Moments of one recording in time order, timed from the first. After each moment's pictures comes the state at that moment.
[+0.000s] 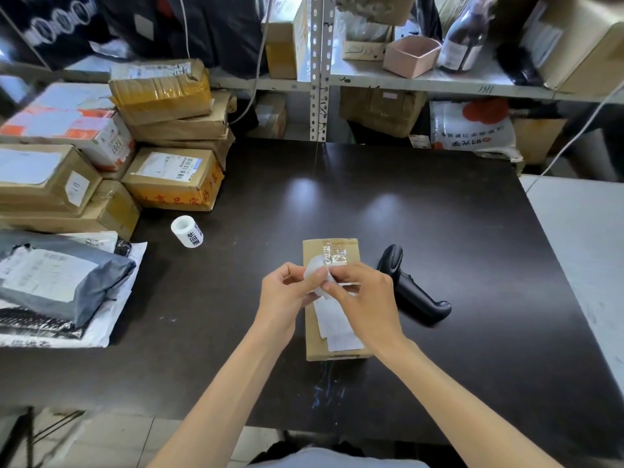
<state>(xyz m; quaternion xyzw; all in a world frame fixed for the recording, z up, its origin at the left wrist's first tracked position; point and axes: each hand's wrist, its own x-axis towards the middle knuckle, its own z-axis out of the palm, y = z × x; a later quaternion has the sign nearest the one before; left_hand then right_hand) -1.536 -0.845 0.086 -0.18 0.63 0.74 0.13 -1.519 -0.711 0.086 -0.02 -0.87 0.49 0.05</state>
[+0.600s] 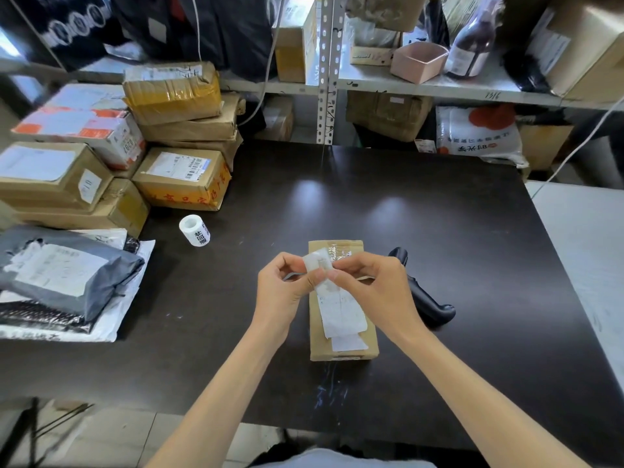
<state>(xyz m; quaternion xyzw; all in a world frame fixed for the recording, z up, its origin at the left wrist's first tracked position) -1.536 -0.859 0.087 -0.09 0.67 0.74 0.04 -1.528 -0.699 0.108 0.01 -0.84 0.55 0.02</state>
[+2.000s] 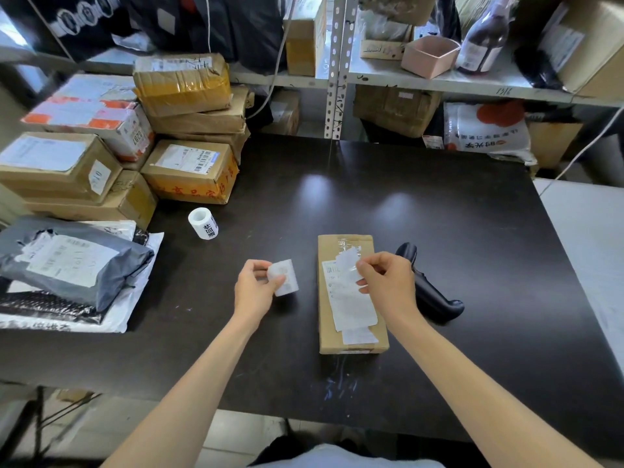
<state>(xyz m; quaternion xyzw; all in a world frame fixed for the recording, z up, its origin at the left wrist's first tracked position) -1.558 -0.920 0.017 -0.23 0.77 0.59 0.04 -1.537 -0.711 0.083 -0.20 -0.79 0.58 0.01</state>
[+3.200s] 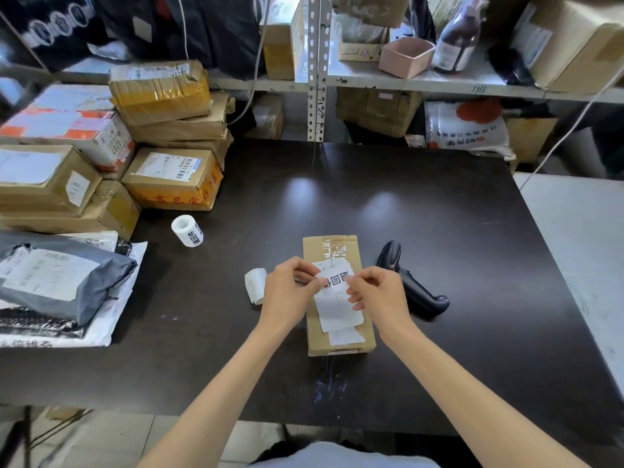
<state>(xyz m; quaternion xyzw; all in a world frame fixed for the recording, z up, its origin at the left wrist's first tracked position) -1.543 -0.850 0.066 -0.07 0.83 0.55 0.07 -1.521 -0.696 0.071 -0.23 -0.76 0.61 -0.05</state>
